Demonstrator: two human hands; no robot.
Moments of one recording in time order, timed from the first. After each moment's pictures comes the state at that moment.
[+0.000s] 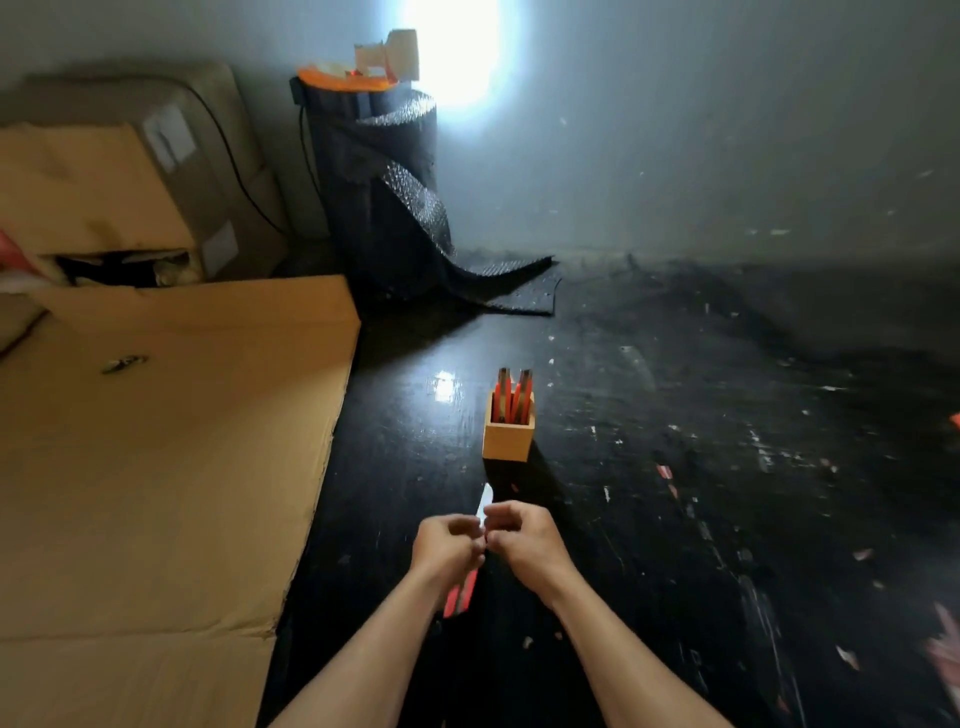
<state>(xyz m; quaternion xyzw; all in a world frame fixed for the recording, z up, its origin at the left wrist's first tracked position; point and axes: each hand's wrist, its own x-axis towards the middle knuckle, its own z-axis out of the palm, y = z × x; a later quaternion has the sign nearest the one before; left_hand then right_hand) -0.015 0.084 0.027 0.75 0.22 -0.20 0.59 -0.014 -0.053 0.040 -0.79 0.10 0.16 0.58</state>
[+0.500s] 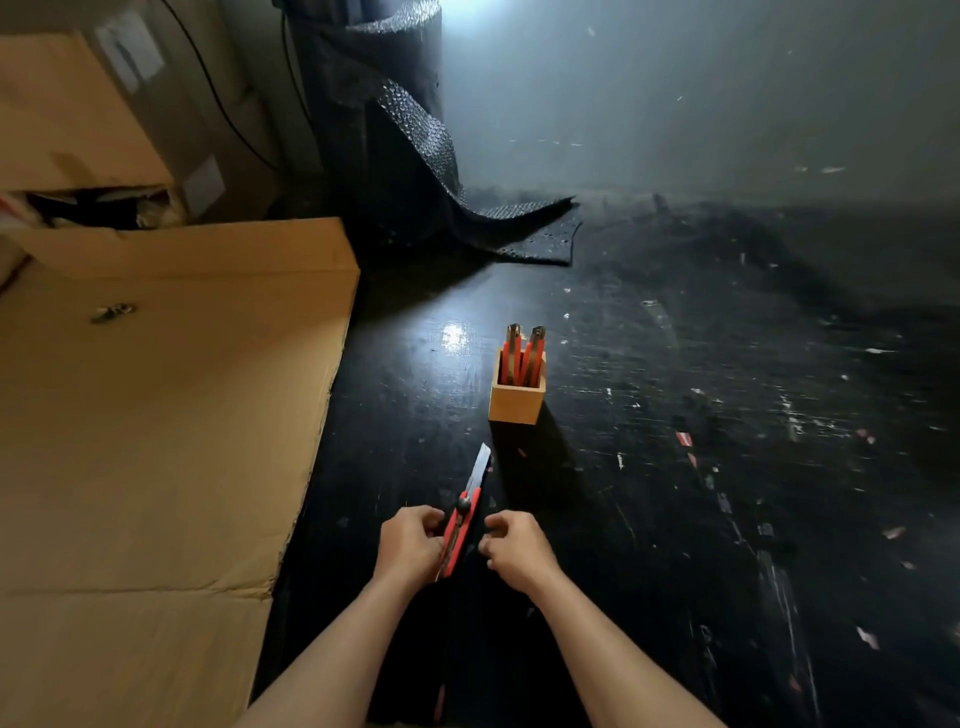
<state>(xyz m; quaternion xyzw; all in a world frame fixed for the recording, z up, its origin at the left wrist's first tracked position) -0.023 0.115 -0.009 0.86 0.21 -0.19 0.43 -0.014 -0.039 -0.035 -0.81 0.18 0.29 0.47</state>
